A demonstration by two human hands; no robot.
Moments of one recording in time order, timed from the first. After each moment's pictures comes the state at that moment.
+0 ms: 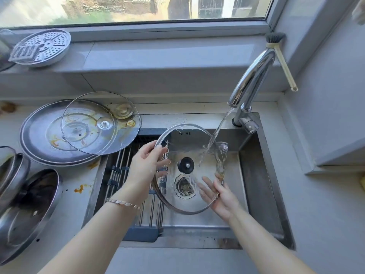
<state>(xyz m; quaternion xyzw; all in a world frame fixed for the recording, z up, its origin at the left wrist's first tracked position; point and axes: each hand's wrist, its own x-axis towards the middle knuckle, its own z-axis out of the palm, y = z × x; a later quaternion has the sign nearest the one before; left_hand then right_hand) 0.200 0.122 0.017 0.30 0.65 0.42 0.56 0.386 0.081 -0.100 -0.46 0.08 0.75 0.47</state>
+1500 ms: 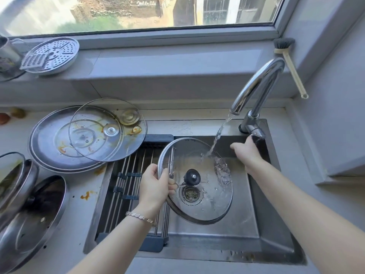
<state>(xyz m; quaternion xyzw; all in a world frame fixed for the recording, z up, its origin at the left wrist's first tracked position) 0.205 0.115 -0.014 0.33 0.73 0.36 0.48 0.421 0.207 -0.043 -0.77 -0.35 0.47 0.27</state>
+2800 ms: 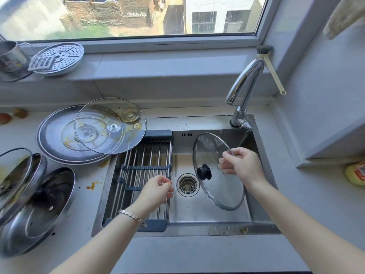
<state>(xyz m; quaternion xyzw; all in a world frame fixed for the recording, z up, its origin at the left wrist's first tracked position) 0.179 0.061 -0.003 0.42 0.71 0.16 0.55 0.399 0.088 0.012 -0.68 -0.37 0.49 0.41</state>
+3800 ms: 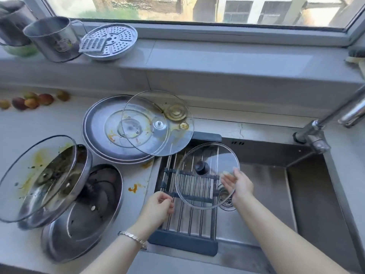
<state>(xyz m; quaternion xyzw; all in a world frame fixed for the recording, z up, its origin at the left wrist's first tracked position) 0.035 0.074 -0.062 0.32 0.76 0.19 0.54 0.242 0.155 -0.116 -0.62 0.00 0.60 0.50</state>
